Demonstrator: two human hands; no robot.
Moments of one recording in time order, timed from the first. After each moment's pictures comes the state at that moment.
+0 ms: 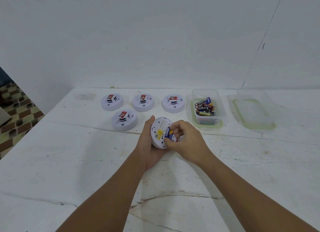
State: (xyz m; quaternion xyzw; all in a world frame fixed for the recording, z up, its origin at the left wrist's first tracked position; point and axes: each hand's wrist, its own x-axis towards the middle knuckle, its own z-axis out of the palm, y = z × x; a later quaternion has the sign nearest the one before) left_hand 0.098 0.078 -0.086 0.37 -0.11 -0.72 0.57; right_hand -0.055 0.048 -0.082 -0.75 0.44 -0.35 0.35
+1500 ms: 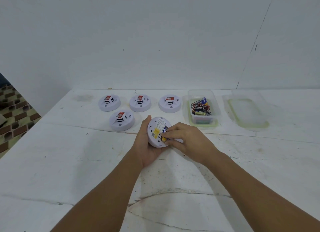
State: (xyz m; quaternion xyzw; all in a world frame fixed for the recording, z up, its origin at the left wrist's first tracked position) left_hand 0.100 0.078 -0.085 0.37 -0.11 -0.72 0.58; right_hand -0.081 0.041 -0.072 -0.90 0.29 -0.27 0.20
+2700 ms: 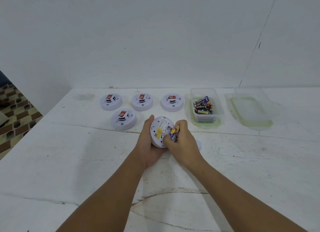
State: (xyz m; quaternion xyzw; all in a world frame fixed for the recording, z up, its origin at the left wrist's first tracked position) left_hand 0.098 0.080 -0.085 0.38 -0.12 -0.71 0.57; right_hand -0.037 0.067 -0.096 -0.70 0.49 -0.38 0.37
